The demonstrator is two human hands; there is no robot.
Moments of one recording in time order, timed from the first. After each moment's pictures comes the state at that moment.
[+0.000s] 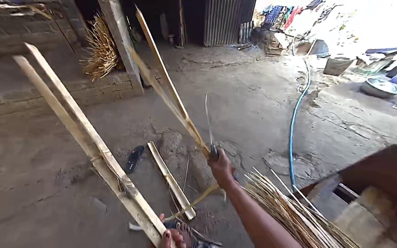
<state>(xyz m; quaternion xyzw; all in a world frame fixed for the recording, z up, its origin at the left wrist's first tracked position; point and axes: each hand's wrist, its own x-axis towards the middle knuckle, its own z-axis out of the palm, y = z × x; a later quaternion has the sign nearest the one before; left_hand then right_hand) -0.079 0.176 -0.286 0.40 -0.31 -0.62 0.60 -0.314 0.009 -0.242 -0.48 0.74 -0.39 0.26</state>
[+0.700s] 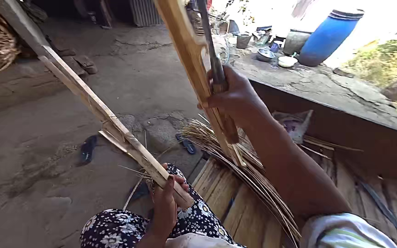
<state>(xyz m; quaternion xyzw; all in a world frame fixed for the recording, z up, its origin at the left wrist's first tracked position) -0.121 0.346 -0.214 0.30 -0.37 -0.75 0.46 -0.347 0.326 0.004 -0.52 0.58 -0.57 0.24</state>
